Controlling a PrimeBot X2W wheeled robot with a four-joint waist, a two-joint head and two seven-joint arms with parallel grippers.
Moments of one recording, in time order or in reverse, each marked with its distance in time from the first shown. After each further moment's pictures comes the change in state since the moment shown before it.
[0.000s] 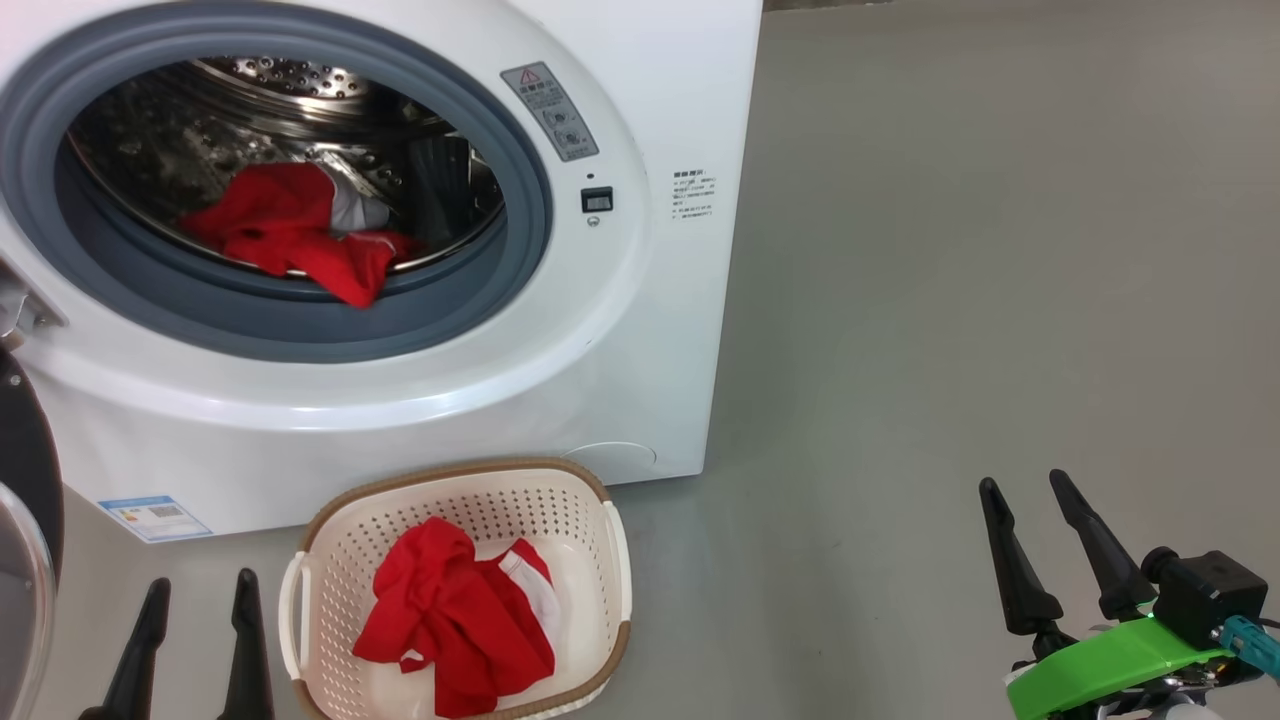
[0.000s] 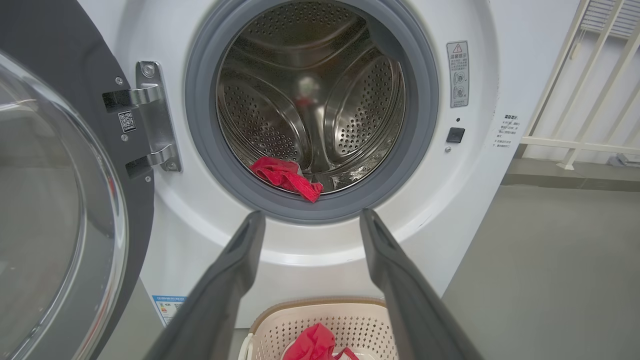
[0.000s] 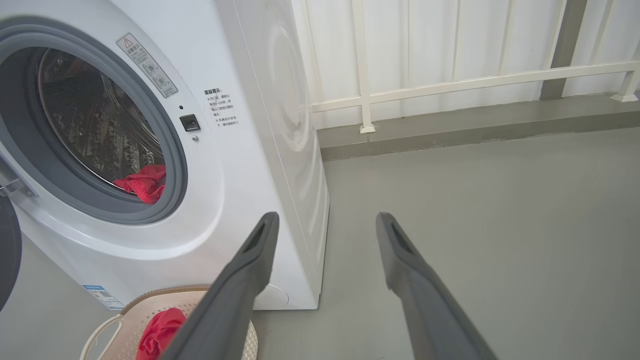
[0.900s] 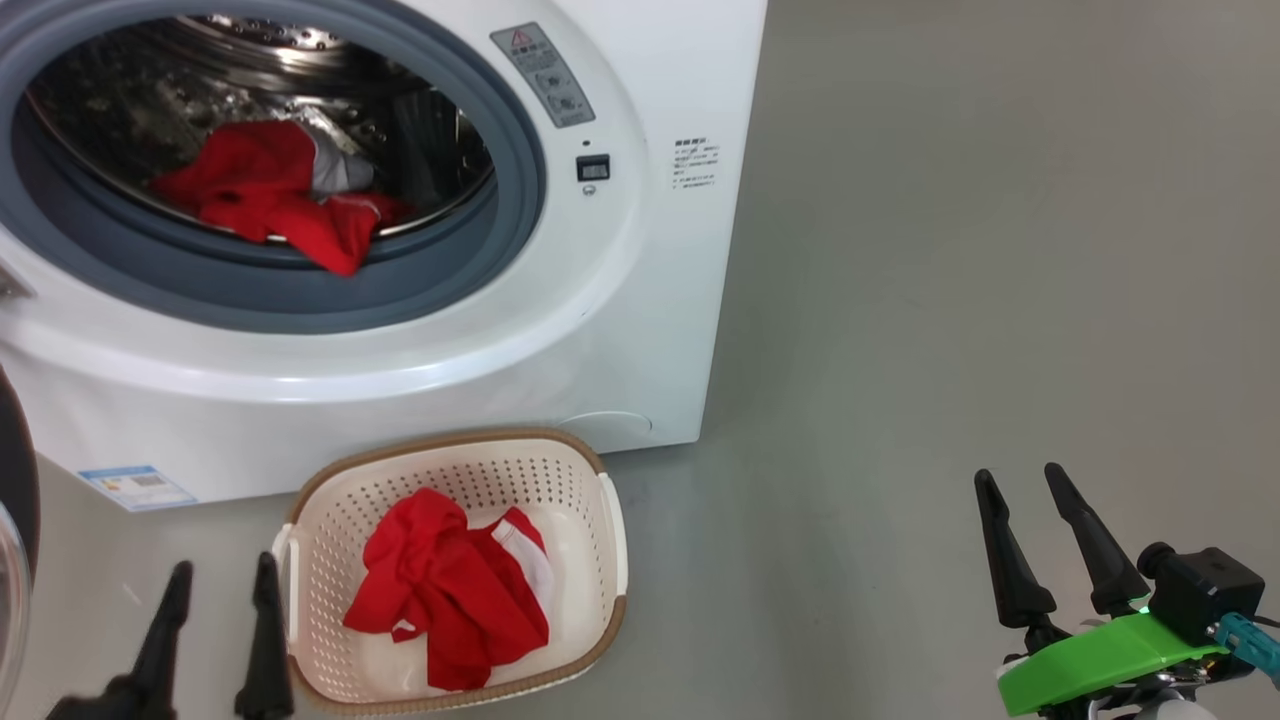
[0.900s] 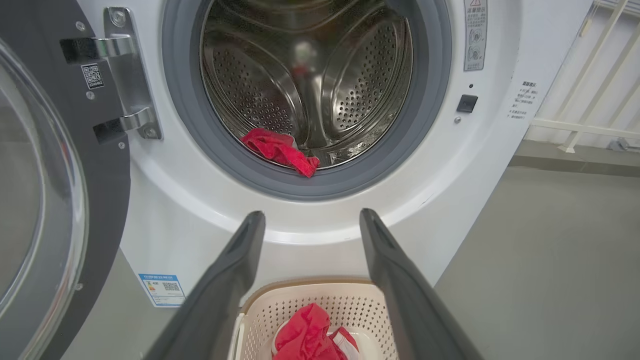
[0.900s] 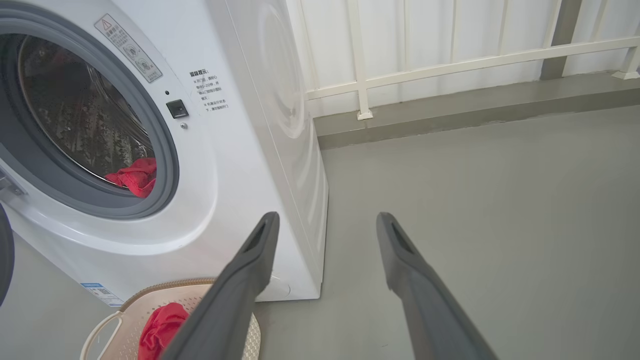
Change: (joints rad) left arm -0.049 -0.004 -0.015 0.061 0.002 0.000 0.000; right arm -0.004 0.027 -0.014 -0.008 0.000 0.000 0.000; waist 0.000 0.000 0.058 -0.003
